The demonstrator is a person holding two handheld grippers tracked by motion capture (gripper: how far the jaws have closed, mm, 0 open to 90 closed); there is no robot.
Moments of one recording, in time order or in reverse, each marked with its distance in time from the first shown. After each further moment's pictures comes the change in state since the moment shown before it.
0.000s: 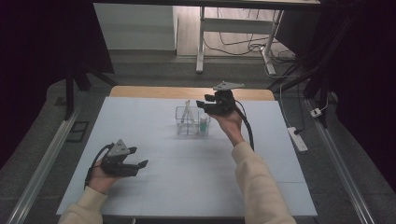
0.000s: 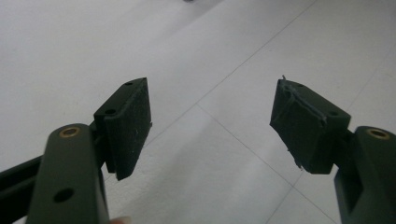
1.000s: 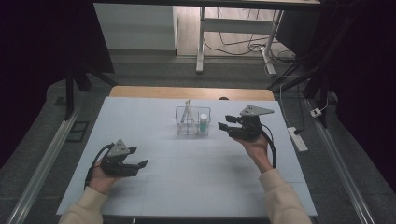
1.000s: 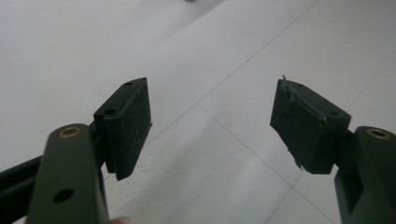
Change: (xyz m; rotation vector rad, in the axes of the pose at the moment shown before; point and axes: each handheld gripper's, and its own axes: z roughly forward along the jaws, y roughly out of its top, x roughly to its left) left arm -0.001 0.000 -0.001 -0.002 0.005 -0.007; right arm -0.003 -0.067 -0.085 -0.007 0.026 -0.008
